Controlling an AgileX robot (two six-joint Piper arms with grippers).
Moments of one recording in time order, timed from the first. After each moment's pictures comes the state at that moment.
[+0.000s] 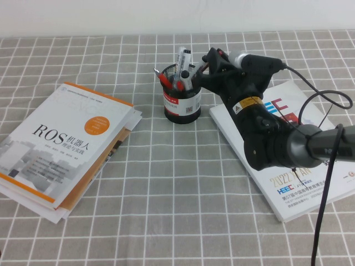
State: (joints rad) right arm 0.57 2.18 -1.29 0.23 -0.99 0.33; left arm -0.07 -0.02 0.03 -0.06 0.38 0.07
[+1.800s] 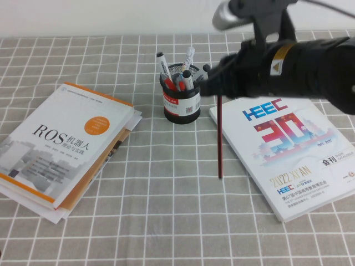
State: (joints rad) right arm 0.65 1.53 -1.29 -0.04 0.38 0.22; left arm -0.07 -0.02 0.03 -0.06 0.38 0.07
